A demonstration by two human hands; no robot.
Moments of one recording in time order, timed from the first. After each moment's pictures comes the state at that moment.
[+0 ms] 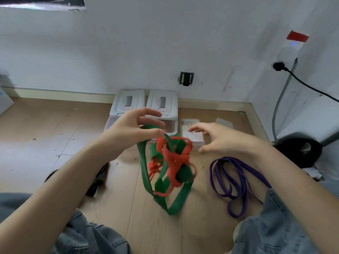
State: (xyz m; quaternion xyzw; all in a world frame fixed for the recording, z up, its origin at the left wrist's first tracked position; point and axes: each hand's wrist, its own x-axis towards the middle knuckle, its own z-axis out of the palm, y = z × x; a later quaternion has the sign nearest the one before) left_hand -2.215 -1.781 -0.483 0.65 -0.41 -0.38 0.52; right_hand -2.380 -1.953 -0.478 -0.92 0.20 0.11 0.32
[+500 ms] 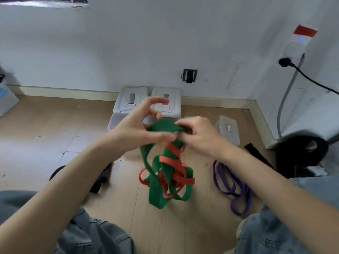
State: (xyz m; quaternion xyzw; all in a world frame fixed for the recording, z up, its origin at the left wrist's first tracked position) left_hand -2.218 -1.777 -0.488 0.62 -0.44 -0.38 0.53; right_hand -2.351 -1.911 -0.494 -0.90 0.15 -0.12 0.40
